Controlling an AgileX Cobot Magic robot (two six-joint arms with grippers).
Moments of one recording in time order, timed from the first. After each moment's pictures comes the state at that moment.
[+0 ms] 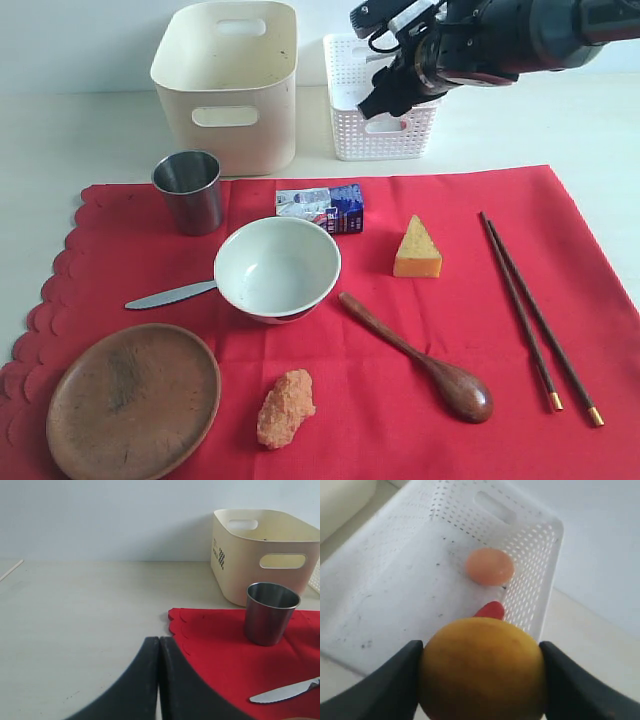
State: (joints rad) left arm -0.02 0.01 0.00 -0.02 0.26 0.02; right arm 0.54 2.14 -1.49 -1.15 0.29 0.84
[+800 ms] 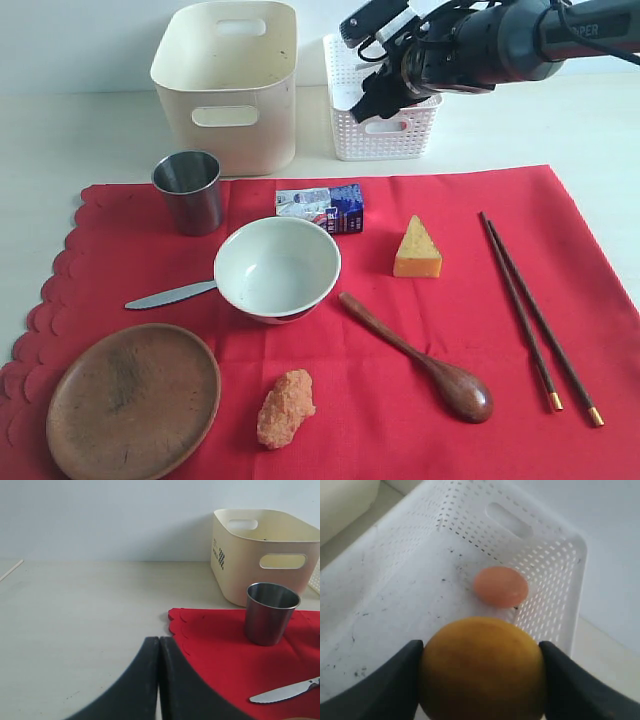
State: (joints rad) left arm -0.02 0.01 0.00 -0.02 0.26 0.02; right arm 0.53 2.26 -1.60 -1.20 0.26 0.84
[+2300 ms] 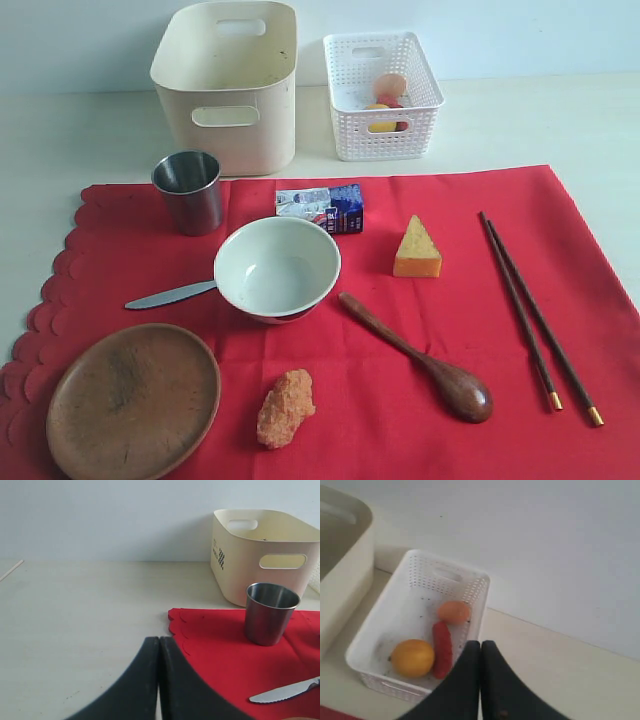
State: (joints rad) left arm -0.02 0.01 0.00 -0.02 0.26 0.02; right arm 0.53 1.72 -1.38 -0.73 0.38 0.57
